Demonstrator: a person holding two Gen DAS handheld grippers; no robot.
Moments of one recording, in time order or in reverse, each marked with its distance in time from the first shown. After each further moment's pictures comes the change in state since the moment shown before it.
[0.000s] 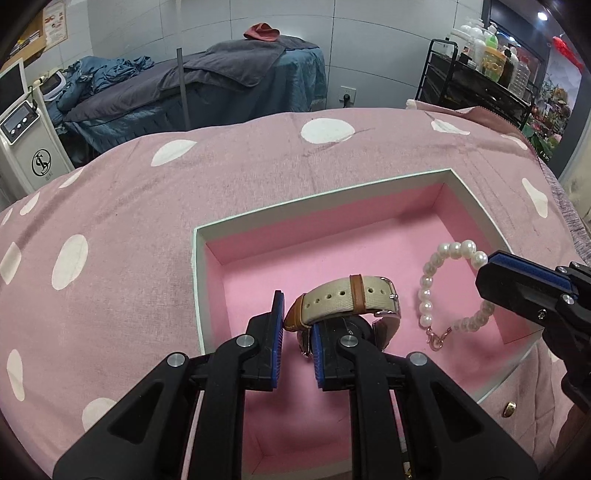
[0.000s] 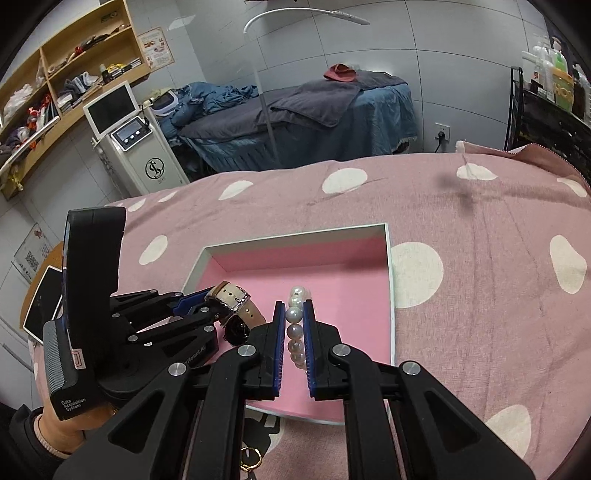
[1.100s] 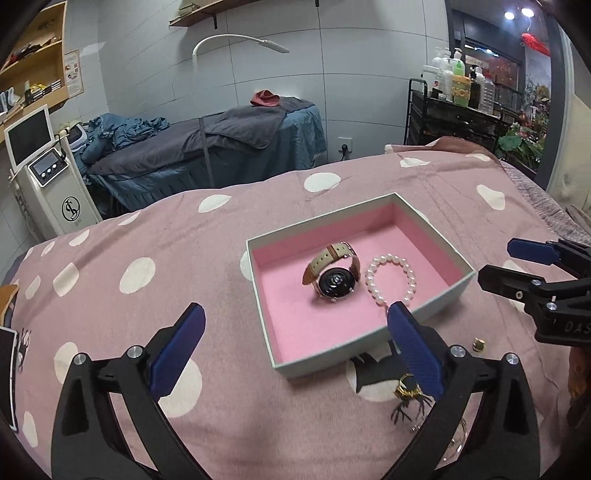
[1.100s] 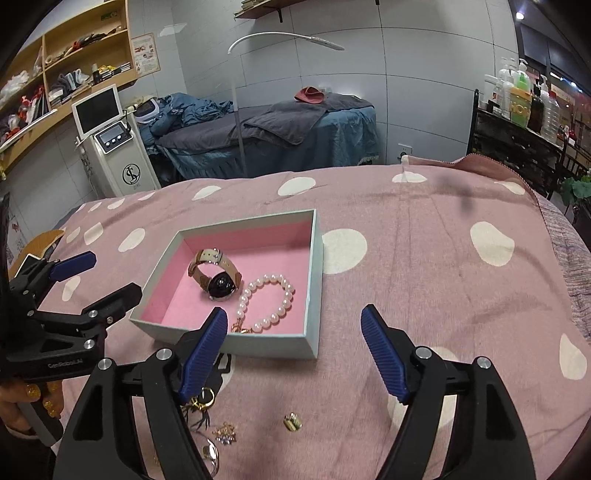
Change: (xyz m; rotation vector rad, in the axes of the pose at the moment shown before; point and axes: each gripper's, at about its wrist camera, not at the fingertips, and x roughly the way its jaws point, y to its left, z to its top) left arm -0.121 -0.003 -0.061 0.076 -0.245 0.051; right arm -0.070 -0.022 -0.051 -0.018 -0.085 -0.125
